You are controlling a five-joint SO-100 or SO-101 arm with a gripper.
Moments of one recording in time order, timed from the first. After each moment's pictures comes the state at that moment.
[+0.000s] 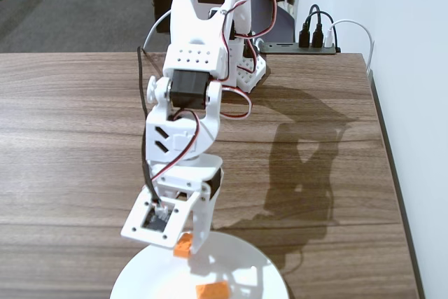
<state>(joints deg) 7.4 70.8 78.1 54.1 -80.3</state>
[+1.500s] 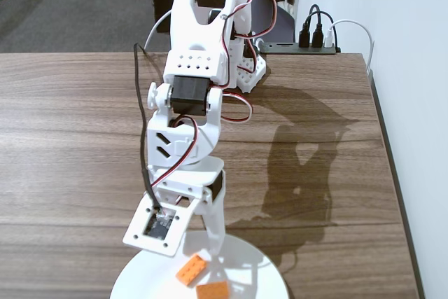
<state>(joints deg) 7.4 69.1 77.0 58.5 -79.0</state>
